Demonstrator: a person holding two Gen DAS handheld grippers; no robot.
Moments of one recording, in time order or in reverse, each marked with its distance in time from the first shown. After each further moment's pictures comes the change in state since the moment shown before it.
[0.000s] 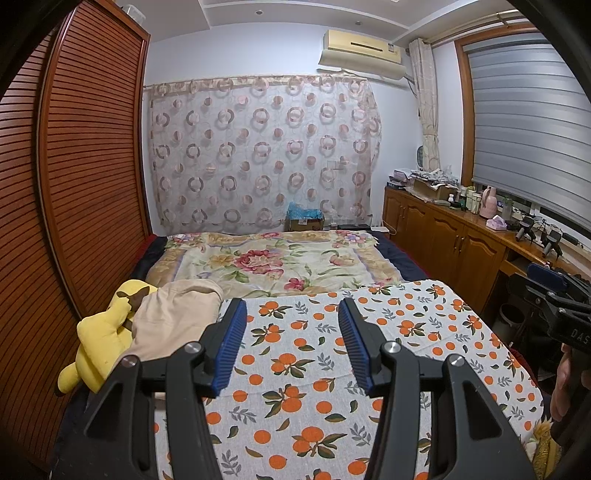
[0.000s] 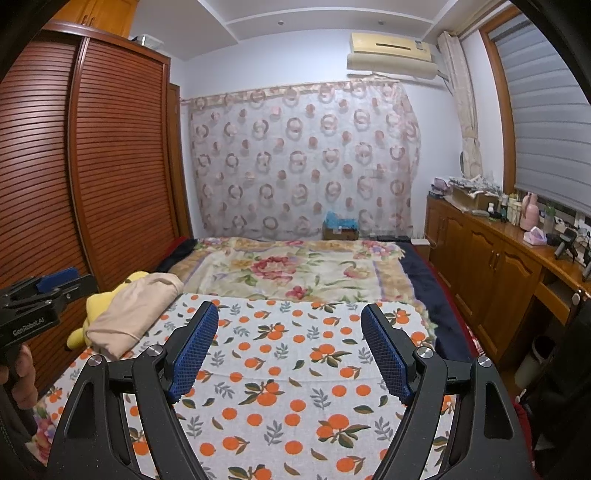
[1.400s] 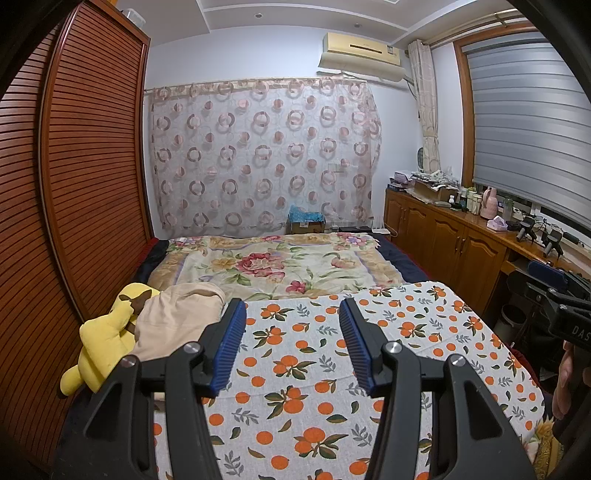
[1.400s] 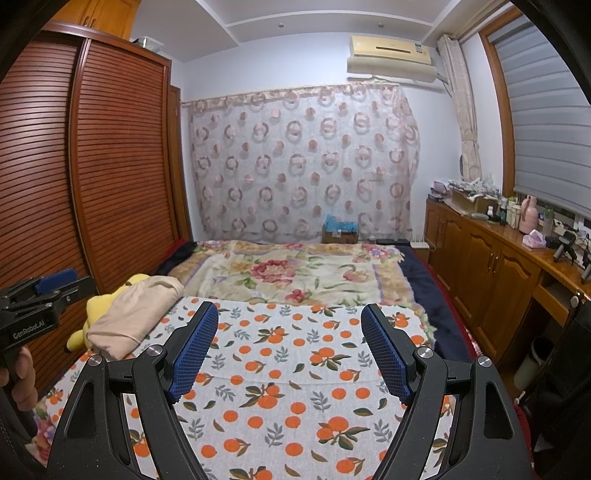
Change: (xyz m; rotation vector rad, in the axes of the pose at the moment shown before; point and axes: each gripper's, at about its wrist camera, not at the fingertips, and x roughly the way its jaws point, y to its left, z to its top) left arm 0.000 0.003 -0.003 0.002 -0.002 0.000; right arm 0.001 0.000 -0.004 -0.002 -0.001 0.001
